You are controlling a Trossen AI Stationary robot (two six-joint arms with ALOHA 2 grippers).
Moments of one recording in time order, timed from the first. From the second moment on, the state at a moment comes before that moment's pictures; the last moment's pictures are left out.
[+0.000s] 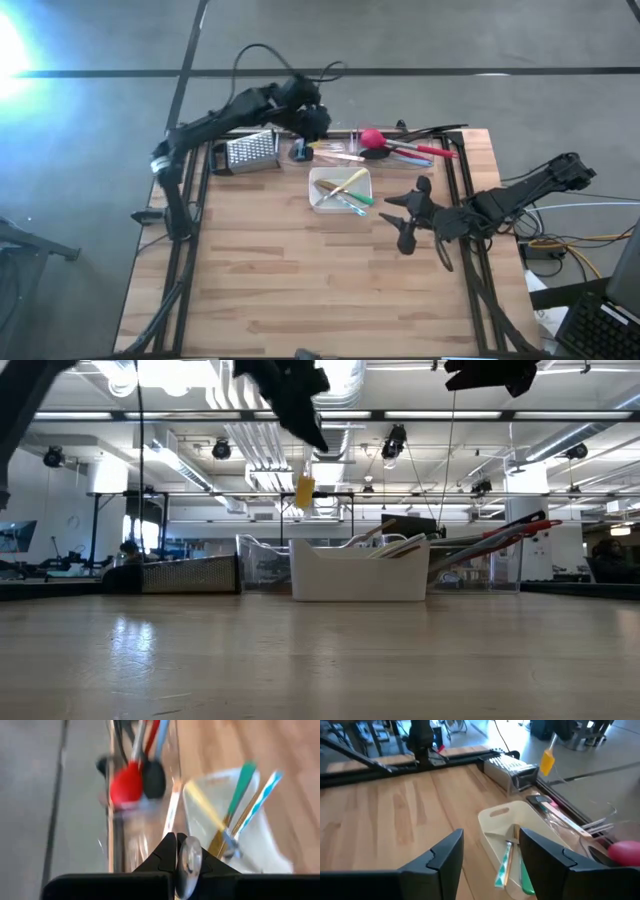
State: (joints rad) left arm 0.48 1.78 1.92 -0.91 0.19 0.61; right arm 0.41 0.99 0.85 -0.37 0.73 0.39
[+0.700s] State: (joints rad) left arm 0.52 2.28 2.27 -1.28 -0.21 0.74; right arm 0.41 1.00 0.79 -0.44 0.73 0.39
